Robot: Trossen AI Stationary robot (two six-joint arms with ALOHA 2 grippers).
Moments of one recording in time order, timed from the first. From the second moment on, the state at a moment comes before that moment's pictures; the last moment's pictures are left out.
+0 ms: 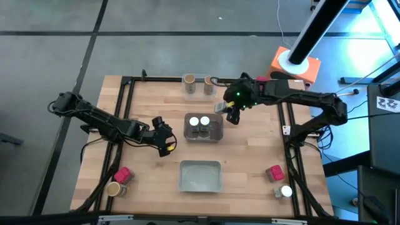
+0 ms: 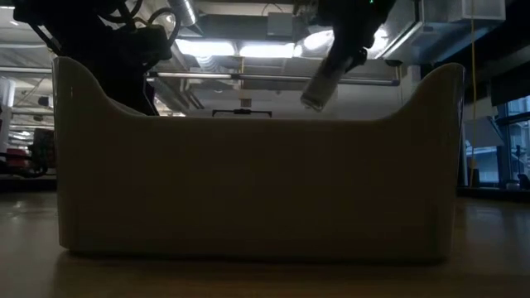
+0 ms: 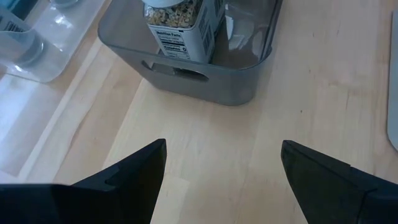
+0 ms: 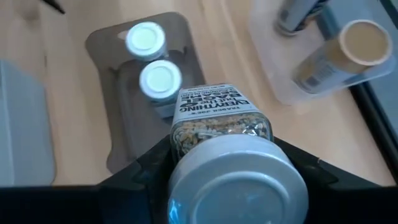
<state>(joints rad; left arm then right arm) -0.27 1.24 0.64 -0.35 -0.49 -0.37 -0.22 1.45 1.38 -0.87 0.03 0.04</state>
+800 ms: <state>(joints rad) -0.27 1.24 0.64 -0.35 -0.49 -0.38 -0.12 1.71 1.38 -0.84 0.03 0.05</state>
